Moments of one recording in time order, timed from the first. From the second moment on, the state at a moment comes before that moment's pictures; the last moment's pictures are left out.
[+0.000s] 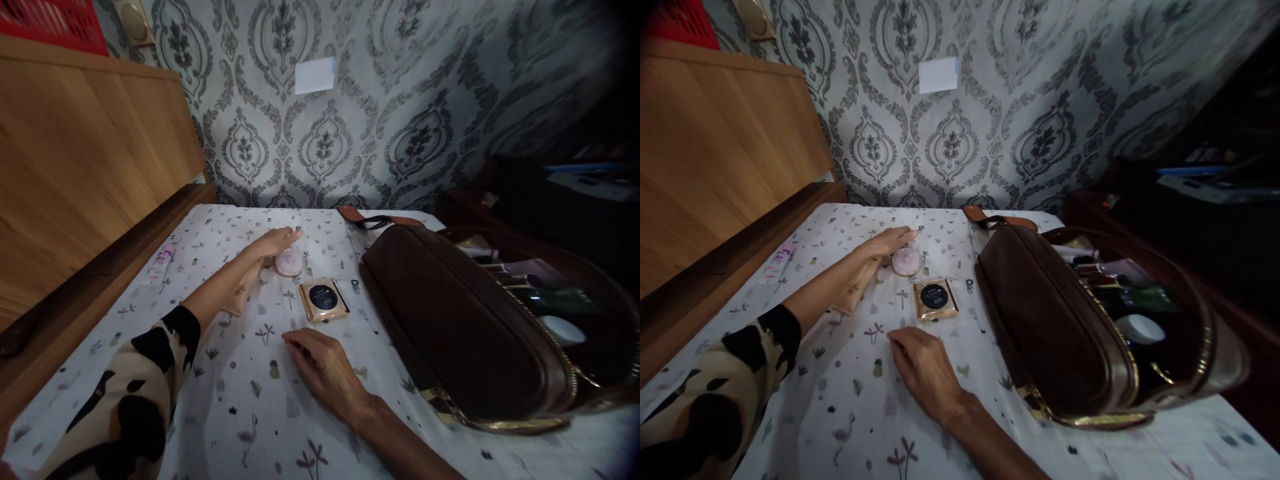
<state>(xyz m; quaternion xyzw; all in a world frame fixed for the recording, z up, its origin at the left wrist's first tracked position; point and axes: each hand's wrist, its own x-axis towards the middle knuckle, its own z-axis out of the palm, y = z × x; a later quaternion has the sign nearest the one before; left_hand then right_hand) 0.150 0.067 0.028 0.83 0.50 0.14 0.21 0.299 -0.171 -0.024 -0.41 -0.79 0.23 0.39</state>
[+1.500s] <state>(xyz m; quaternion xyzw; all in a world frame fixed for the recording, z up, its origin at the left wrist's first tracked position) 0.041 -0.093 0.000 0.80 0.58 0.14 0.06 0.329 -0.142 -0.041 -0.56 -0.72 -0.06 0.41</state>
